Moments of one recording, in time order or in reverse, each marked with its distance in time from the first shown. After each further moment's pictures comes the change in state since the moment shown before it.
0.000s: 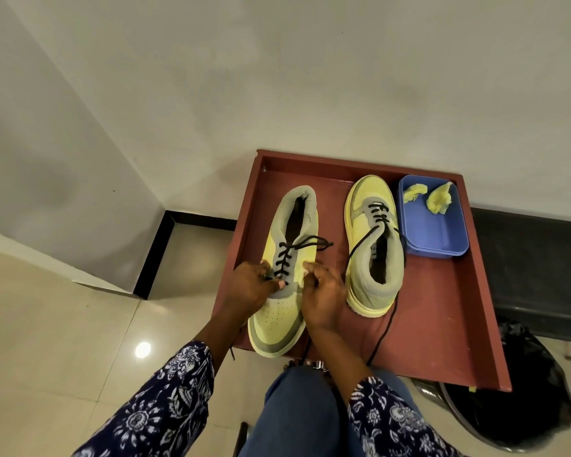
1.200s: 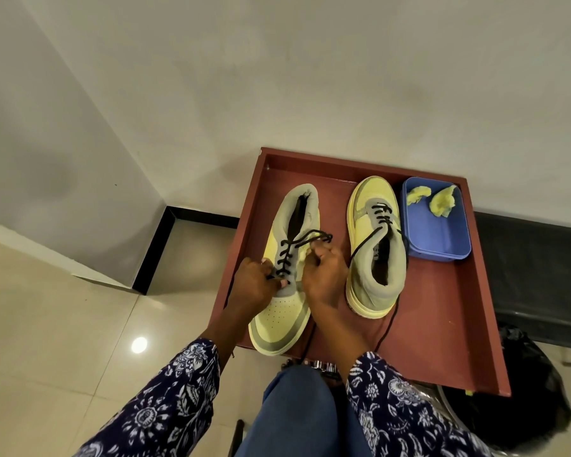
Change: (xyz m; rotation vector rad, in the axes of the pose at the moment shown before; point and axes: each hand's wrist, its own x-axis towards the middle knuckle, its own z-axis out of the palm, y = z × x) left_hand 0.010 -0.009 0.007 0.203 0.035 0.072; right_hand 0.028 -0.017 0.004 -0.035 -0.042 0.040
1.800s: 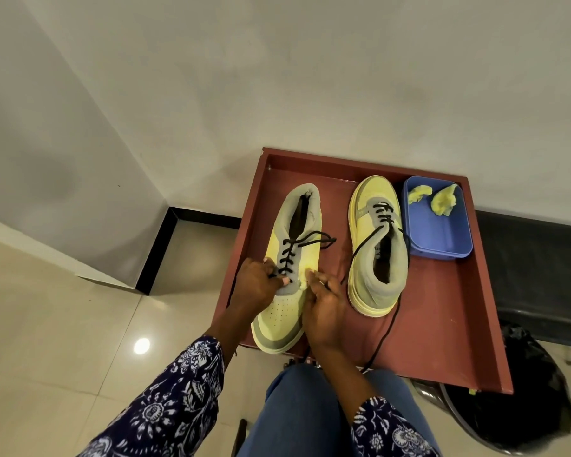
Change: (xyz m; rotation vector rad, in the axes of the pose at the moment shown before) left_hand -0.002 0.003 0.002 -0.036 0.021 -0.068; right_hand -0.050 0.038 -0.001 0.011 0.016 -0.175
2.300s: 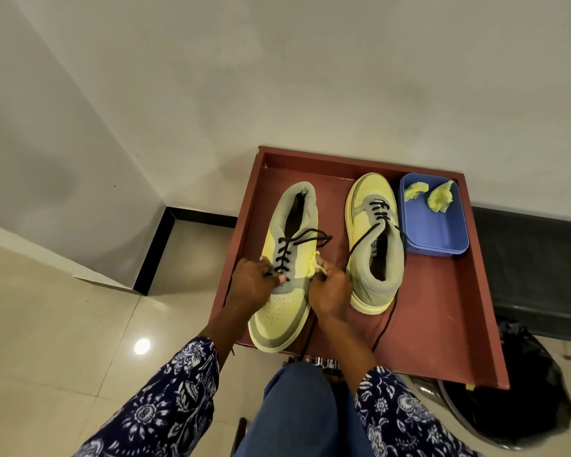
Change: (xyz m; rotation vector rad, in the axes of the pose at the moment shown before) left_hand 0.000 -0.001 0.000 -0.047 0.011 -0.035; right_hand 0.037 -0.013 -0.014 0.017 -0.141 0.363
